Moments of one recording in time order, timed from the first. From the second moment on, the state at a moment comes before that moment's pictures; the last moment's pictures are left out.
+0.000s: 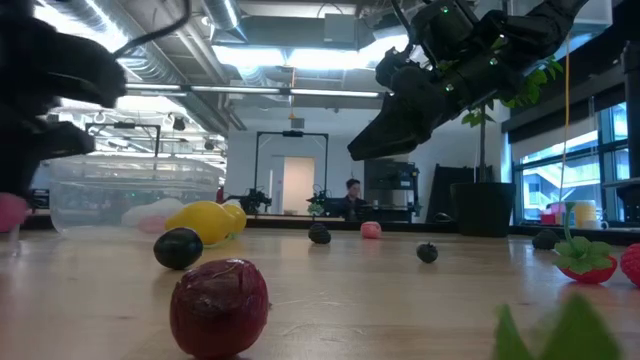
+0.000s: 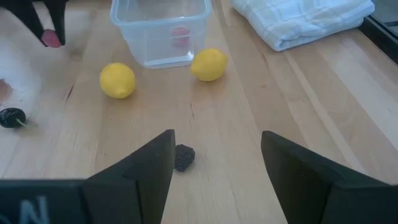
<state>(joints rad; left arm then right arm) -0.59 1.45 0.72 -0.55 -0.09 -0.78 -0.09 1.55 0.71 0.32 0.04 0.04</state>
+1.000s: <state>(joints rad) -0.14 1.10 0.72 -0.70 -0.37 -0.48 -0.09 1.55 0.71 0.32 0.04 0.04</state>
